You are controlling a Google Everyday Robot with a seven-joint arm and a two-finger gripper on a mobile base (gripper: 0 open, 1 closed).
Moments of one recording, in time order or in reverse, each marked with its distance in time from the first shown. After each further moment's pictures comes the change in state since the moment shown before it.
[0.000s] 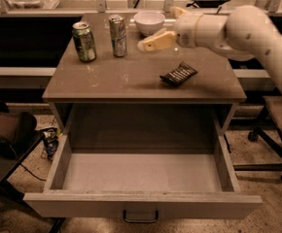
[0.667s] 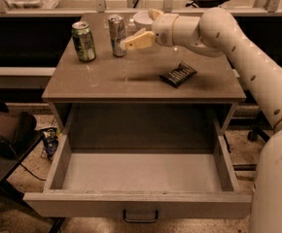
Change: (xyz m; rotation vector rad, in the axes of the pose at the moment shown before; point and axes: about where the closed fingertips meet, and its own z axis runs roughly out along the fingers) arm 0.004 0.011 0.076 -0.102 -0.049 0.029
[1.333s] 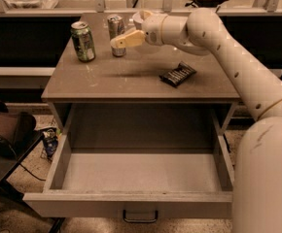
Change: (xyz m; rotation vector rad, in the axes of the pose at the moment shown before) arm 0.004 -0.001 0.034 -0.012 -0.006 0.037
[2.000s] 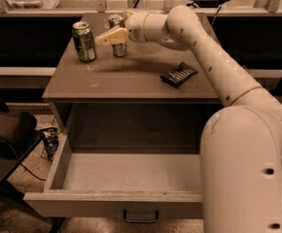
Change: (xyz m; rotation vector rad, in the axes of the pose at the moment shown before) arm 0.001 0.000 0.057 -0.052 -0.004 0.033
